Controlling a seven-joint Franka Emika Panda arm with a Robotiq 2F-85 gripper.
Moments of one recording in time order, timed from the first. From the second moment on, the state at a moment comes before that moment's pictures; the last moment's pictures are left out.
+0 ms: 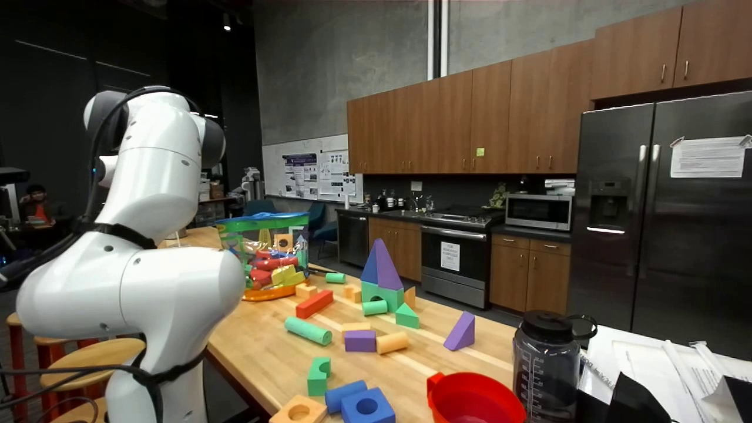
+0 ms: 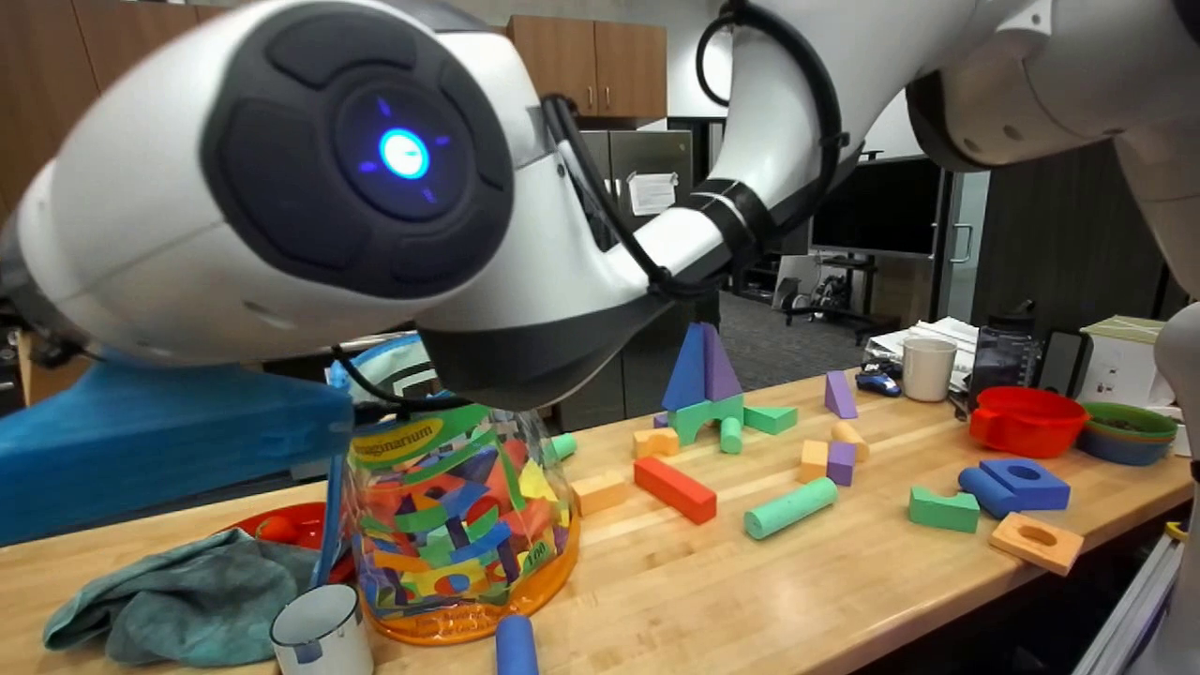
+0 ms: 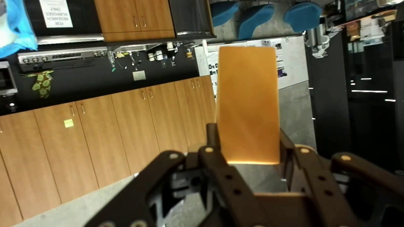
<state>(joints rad) 0.74 0.52 0.52 -1.42 -1.90 2.30 2.06</state>
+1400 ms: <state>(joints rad) 0.87 0.86 0.30 -0.89 -1.59 2.07 1.90</state>
